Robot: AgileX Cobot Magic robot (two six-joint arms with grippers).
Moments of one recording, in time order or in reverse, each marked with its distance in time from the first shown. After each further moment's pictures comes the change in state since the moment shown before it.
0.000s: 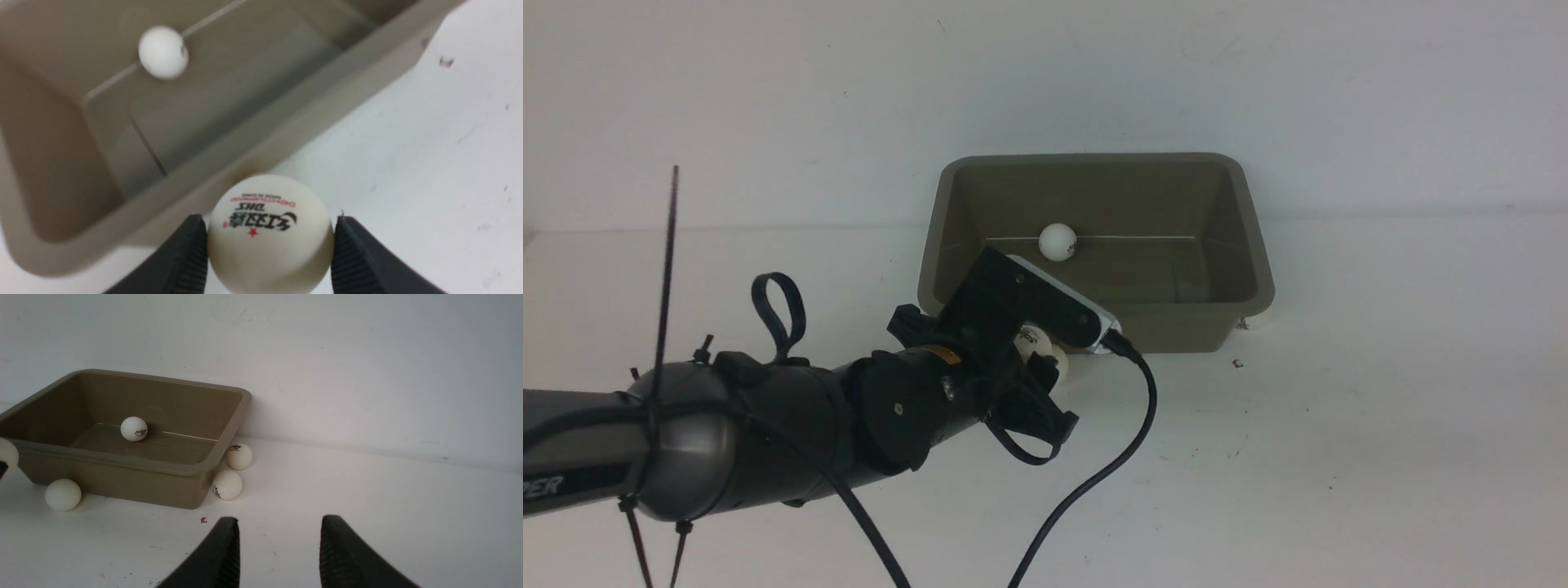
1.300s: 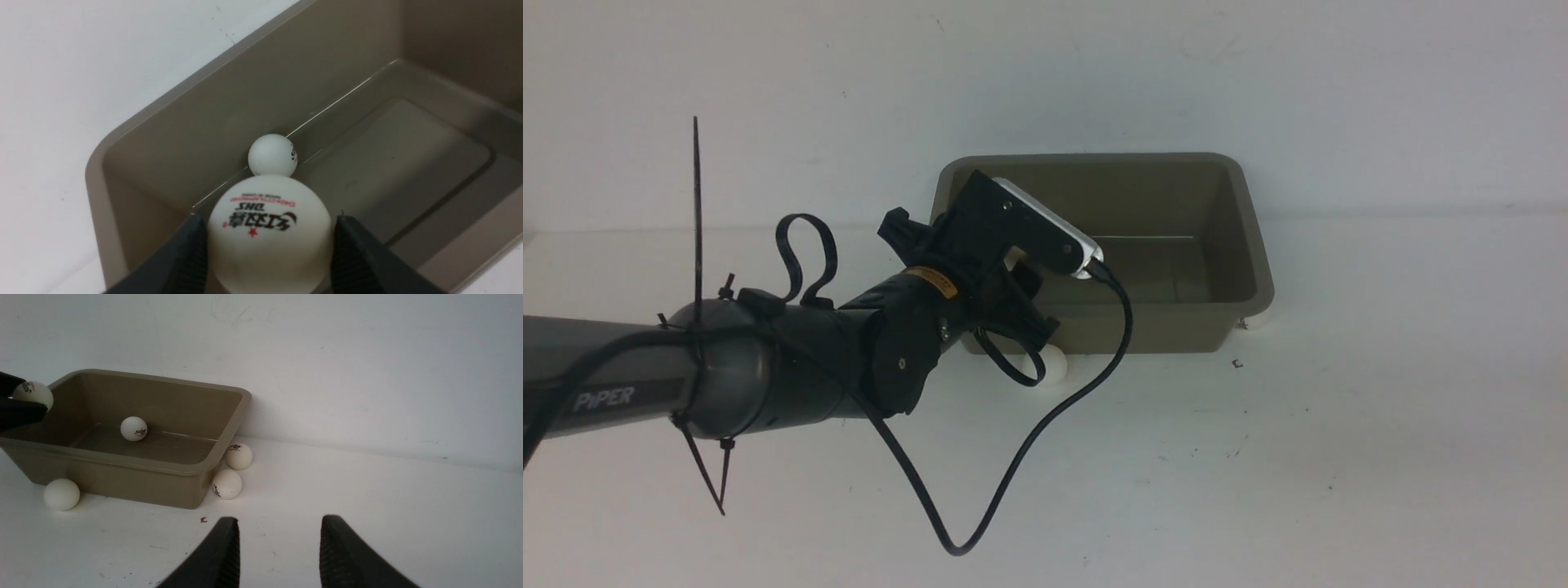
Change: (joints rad) right arm 0.000 0.000 0.000 0.000 0.000 -0.001; left arm 0.111 0.179 -0.138 0.392 -0.199 -0.209
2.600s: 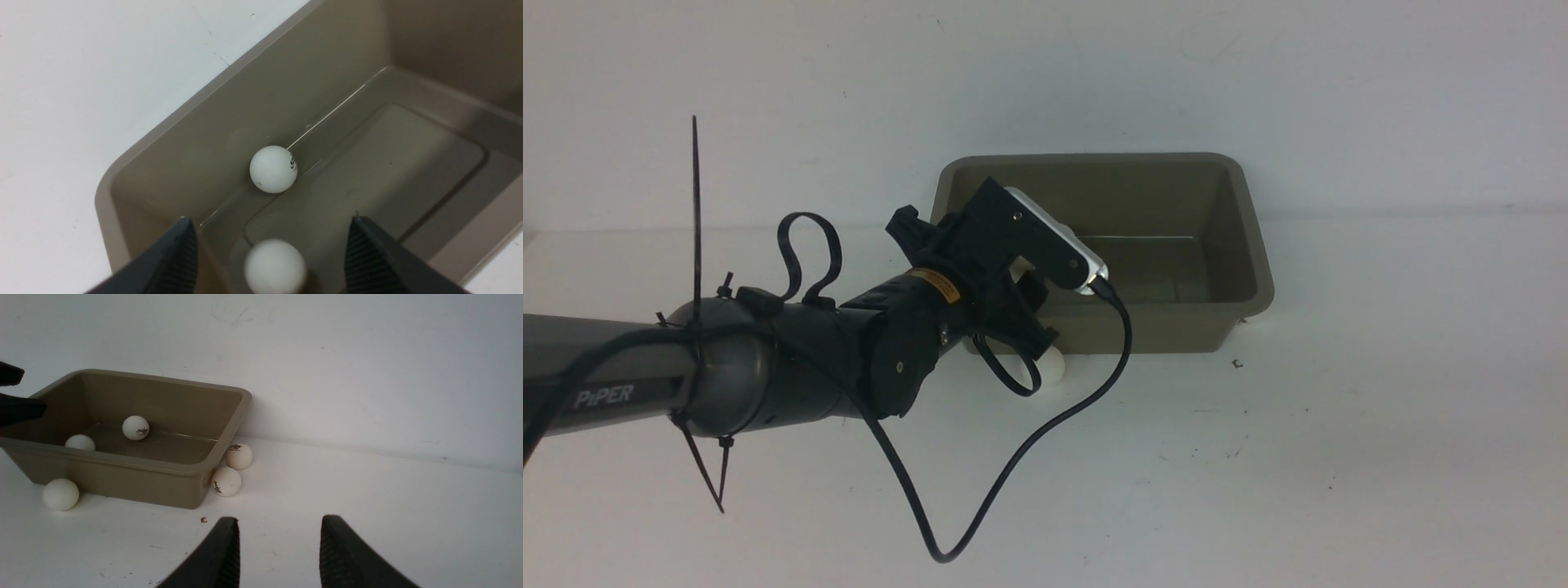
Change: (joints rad) right arm 0.000 0.000 0.000 0.000 0.000 0.000; left arm 0.007 -0.024 -0.002 0.071 0.022 0.014
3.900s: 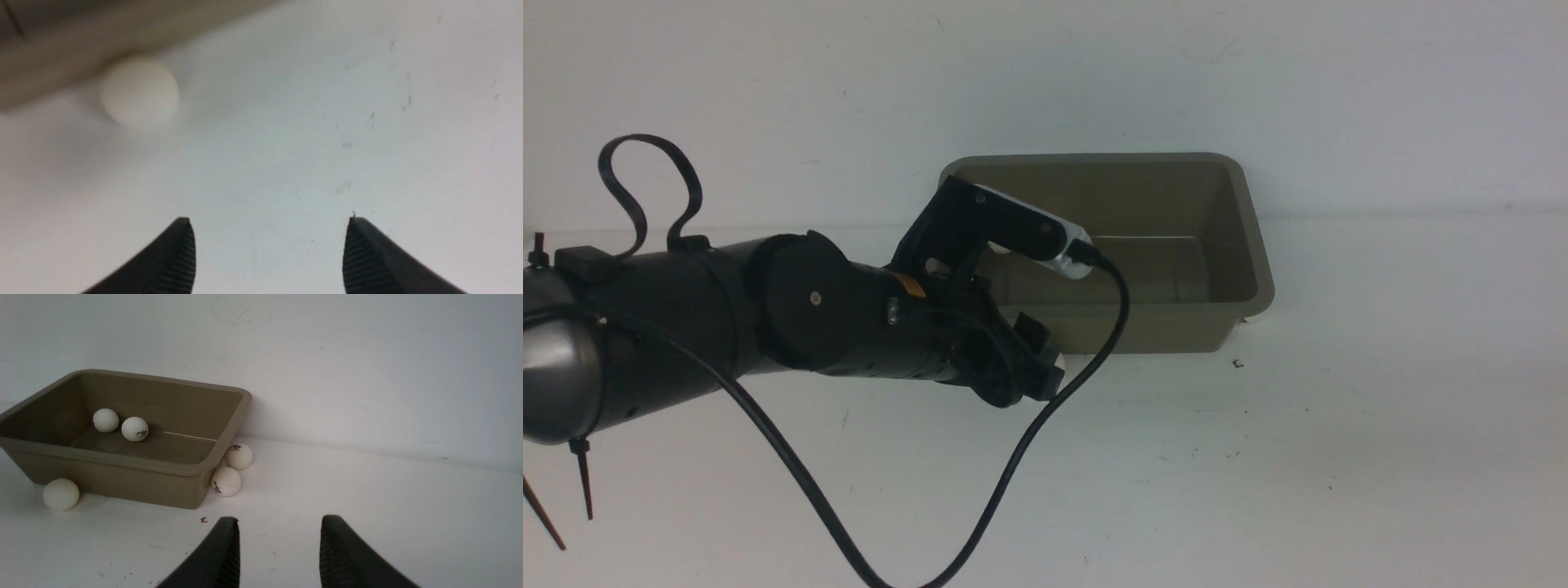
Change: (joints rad) right arm 0.000 0.000 0.000 0.000 0.000 -0.001; left arm -0.006 -0.120 0.000 -0.356 0.738 -0.174
